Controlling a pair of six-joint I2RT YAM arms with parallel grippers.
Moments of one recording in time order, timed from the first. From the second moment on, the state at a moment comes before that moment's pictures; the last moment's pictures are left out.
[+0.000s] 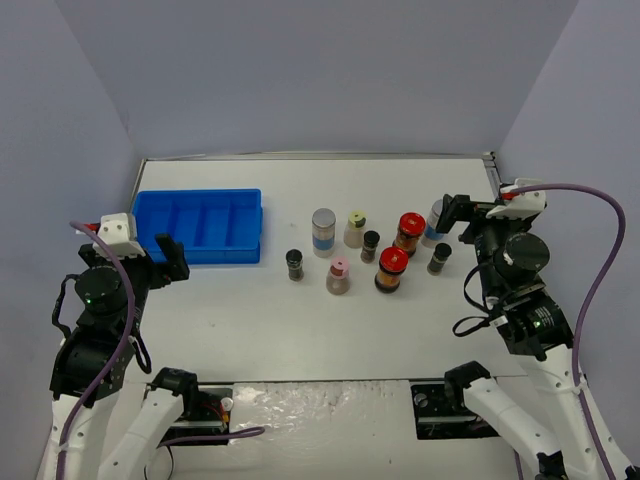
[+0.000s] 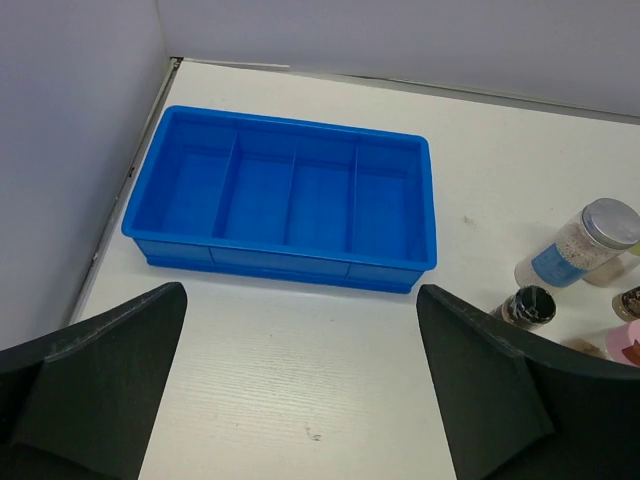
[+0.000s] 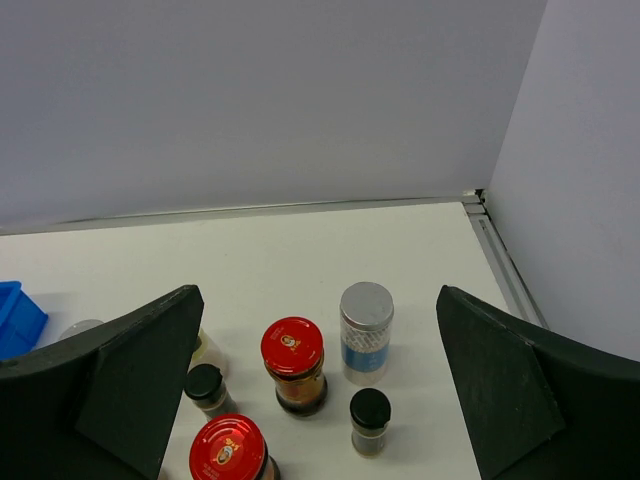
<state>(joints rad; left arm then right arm) -0.19 0.55 1.03 -0.70 -0.26 -0.15 0.36 0.70 0.99 -0.25 0.39 0.05</state>
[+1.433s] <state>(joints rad) -0.71 1.89 1.71 -0.51 -0.16 -0.33 0.36 0.87 0.98 -0.33 0.31 0.16</state>
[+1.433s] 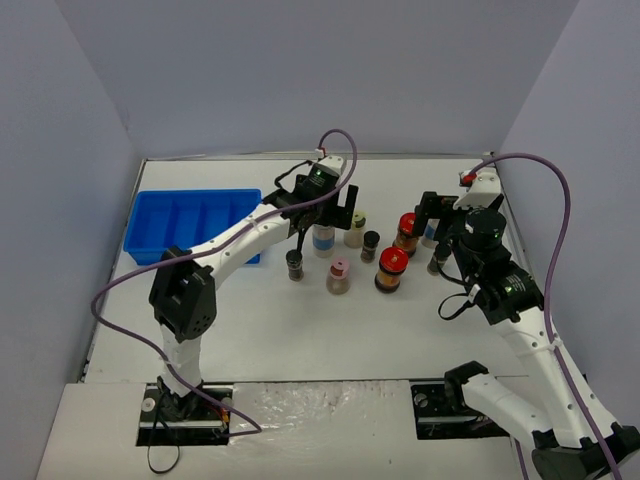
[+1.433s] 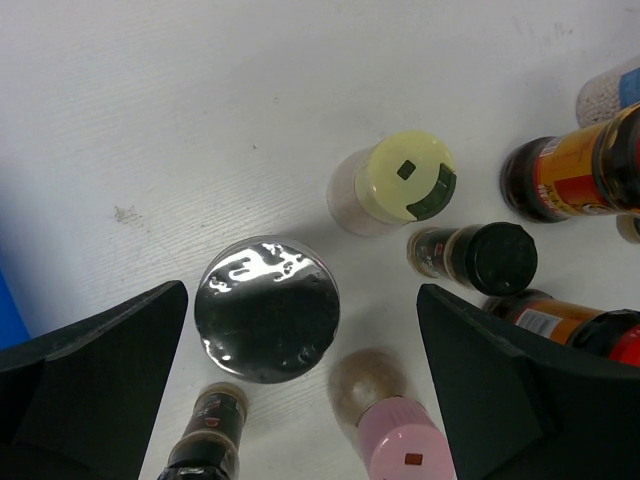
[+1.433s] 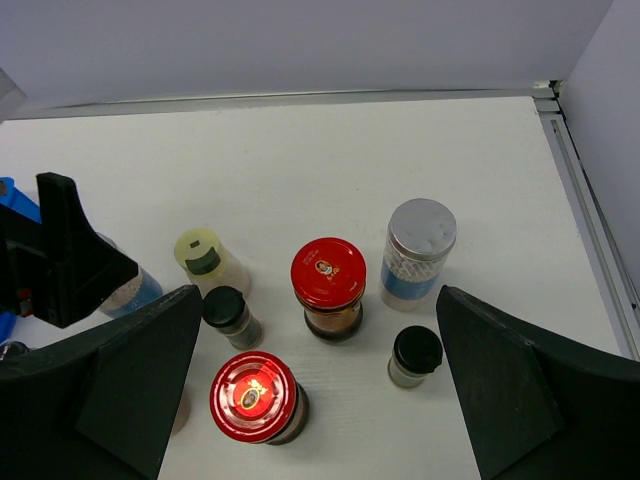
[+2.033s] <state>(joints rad) -0.71 2.03 1.75 -0.59 -0.25 -0.33 0.36 0.83 0.94 -0.36 0.31 0.15</state>
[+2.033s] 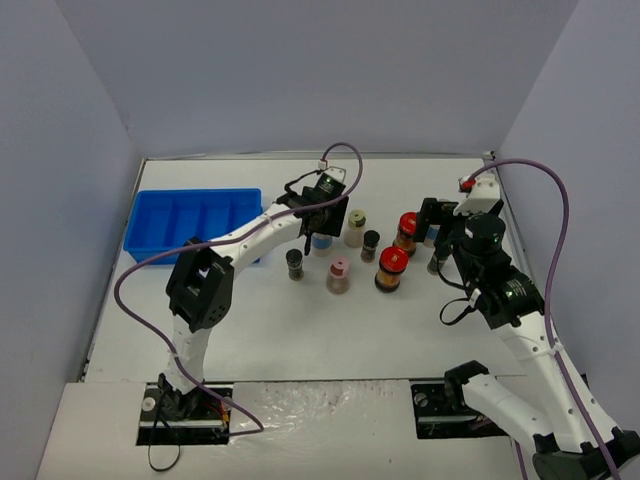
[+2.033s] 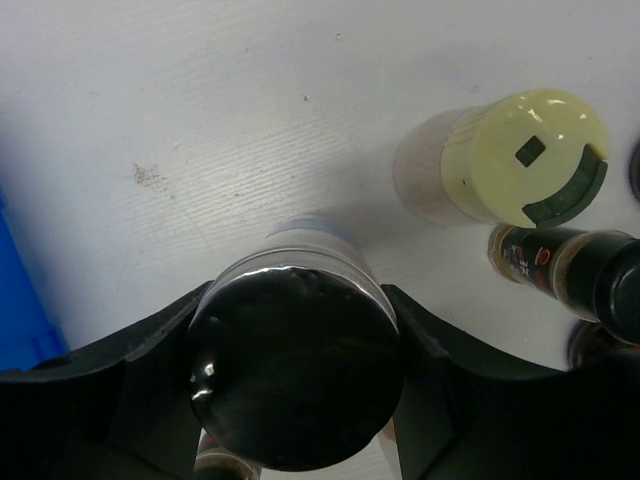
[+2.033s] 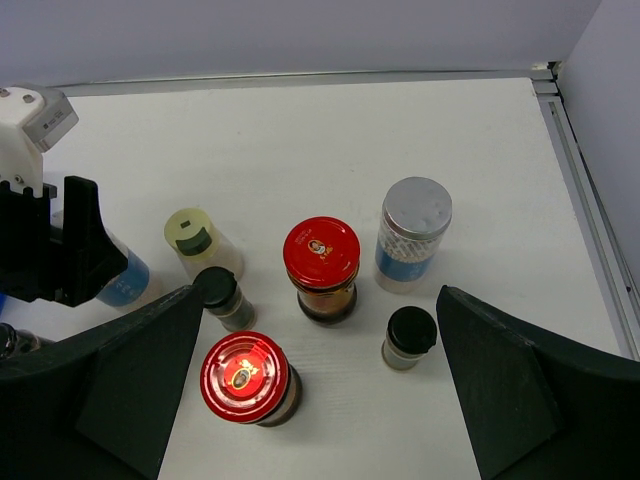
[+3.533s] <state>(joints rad) 0.25 1.92 1.82 -0.64 -0.24 -0.20 0.36 0.93 0.99 -0.37 0.24 0.09</state>
